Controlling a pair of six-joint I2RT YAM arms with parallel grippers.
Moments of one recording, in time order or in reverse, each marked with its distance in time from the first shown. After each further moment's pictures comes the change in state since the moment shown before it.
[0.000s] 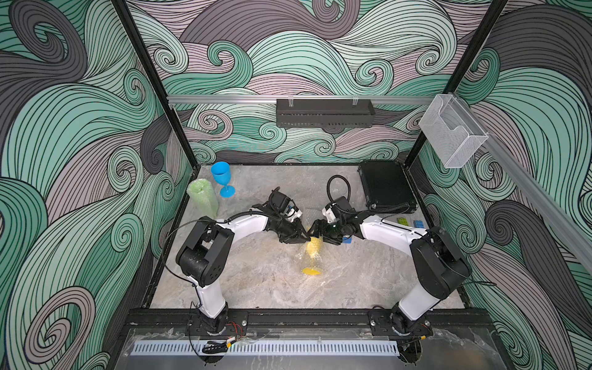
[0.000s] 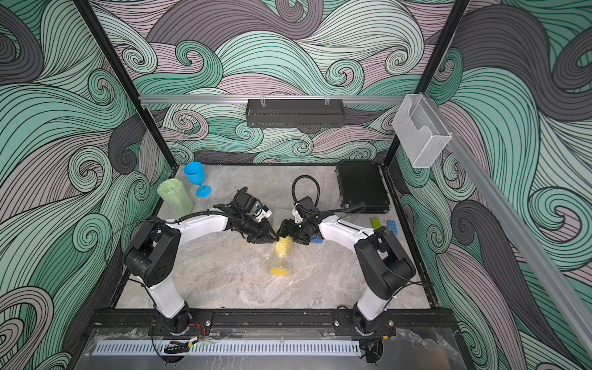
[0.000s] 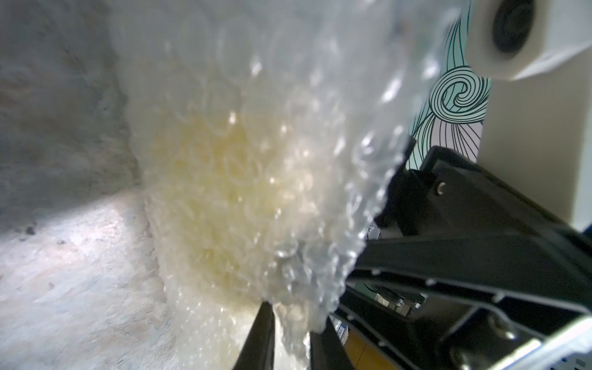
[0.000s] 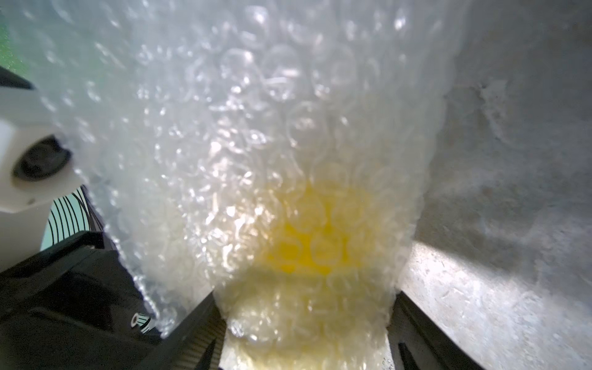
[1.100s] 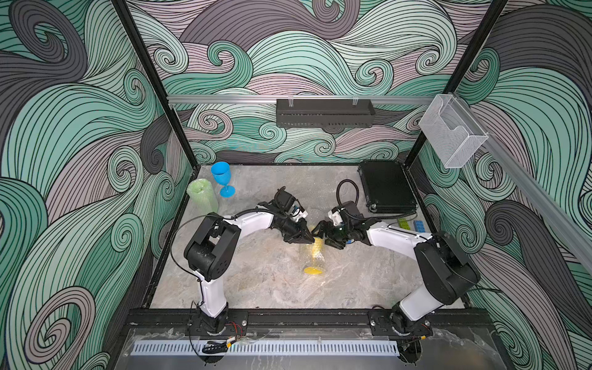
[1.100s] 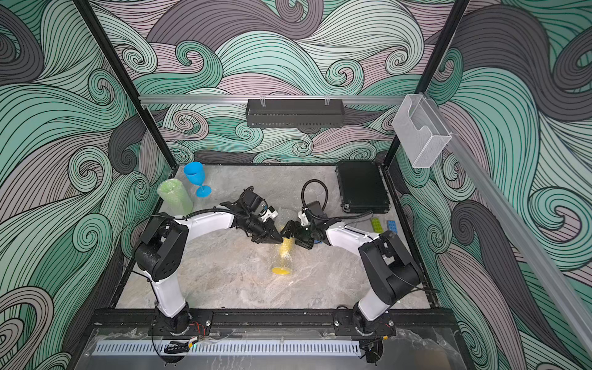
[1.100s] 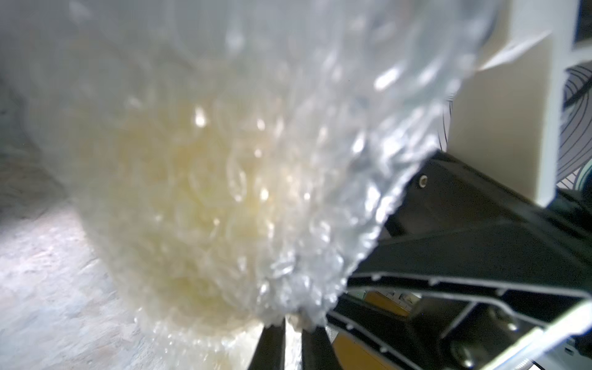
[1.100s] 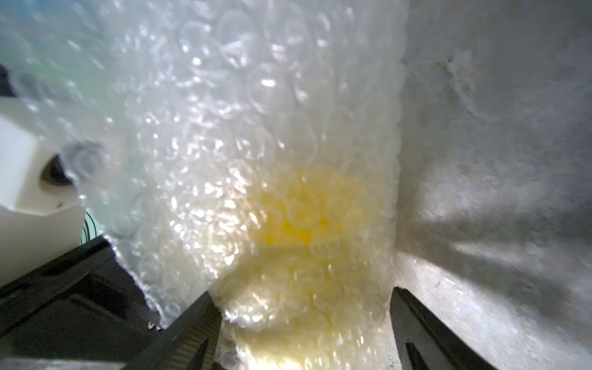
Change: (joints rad) left arm -0.023 0.072 0.072 -0.039 0.044 0.043; right arm -0.058 -0.066 -0.158 0.175 -0.097 0.102
